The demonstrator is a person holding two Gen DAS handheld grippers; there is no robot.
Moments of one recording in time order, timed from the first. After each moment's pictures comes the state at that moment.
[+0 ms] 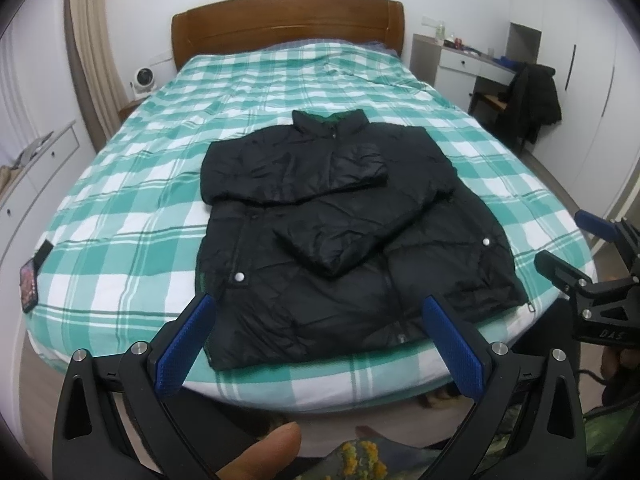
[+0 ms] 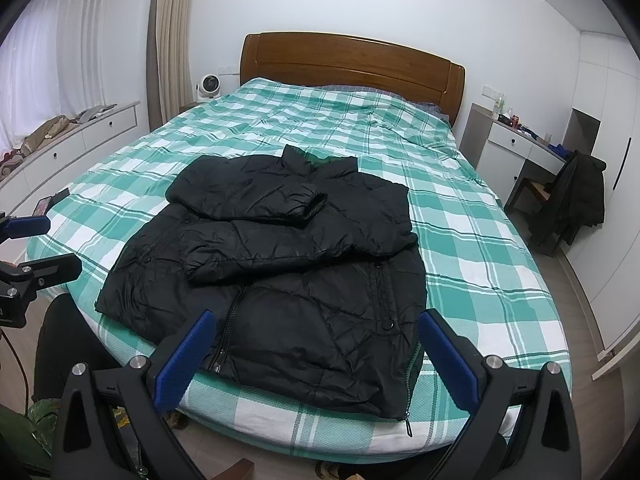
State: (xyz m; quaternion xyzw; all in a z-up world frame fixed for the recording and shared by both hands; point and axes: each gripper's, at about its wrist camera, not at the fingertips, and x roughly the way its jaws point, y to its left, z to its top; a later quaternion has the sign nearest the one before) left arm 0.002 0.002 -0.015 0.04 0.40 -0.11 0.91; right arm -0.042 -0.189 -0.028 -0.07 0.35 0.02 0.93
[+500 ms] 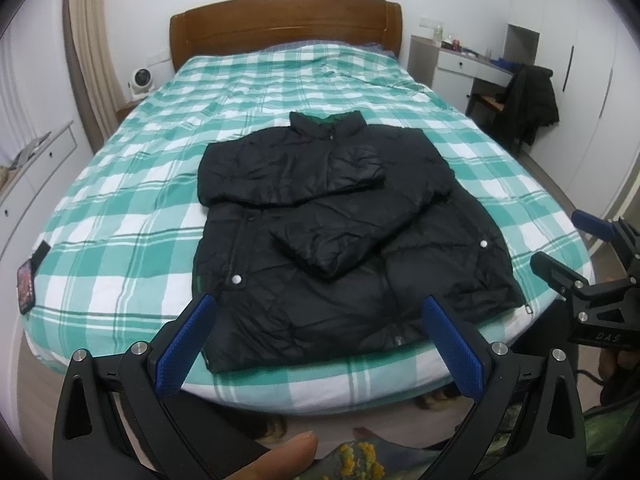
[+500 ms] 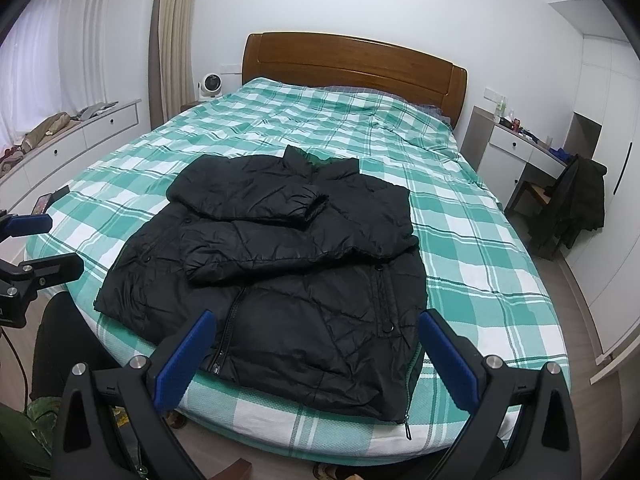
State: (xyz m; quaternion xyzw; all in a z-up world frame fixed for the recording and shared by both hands) left arm 0.003 0.001 -0.015 0.04 0.39 -0.12 0.91; right arm -0.039 -0.187 -0.030 -0.08 0.35 0.02 0.93
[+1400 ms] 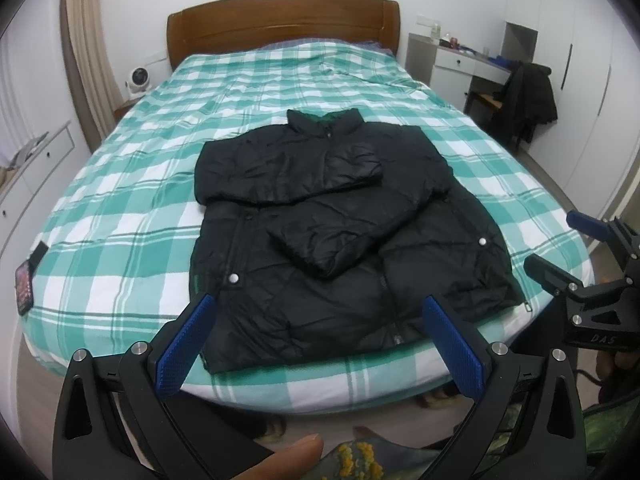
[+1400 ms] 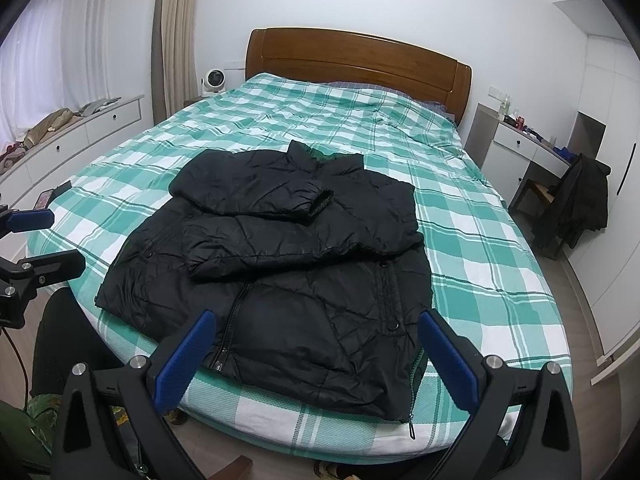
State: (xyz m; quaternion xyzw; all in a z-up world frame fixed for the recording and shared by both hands) left arm 0.003 0.001 -0.016 0.04 0.40 -0.12 0.91; right arm -0.038 -0.184 -0.032 -0.08 0.36 0.02 0.93
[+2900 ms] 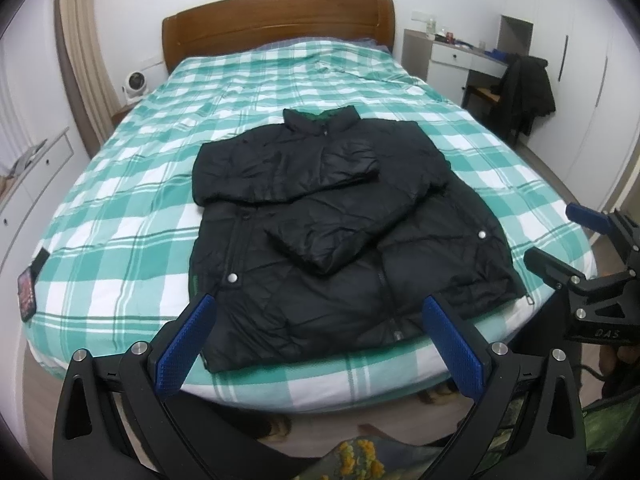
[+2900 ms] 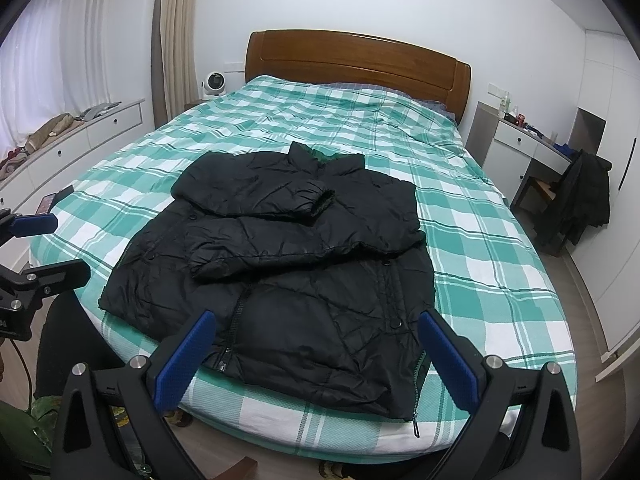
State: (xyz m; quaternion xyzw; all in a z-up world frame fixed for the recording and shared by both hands) left arm 0.000 -0.005 -0.018 0.05 0.40 -0.12 0.91; right arm -0.039 -0.183 -0.034 -0.07 0.36 0.03 0.93
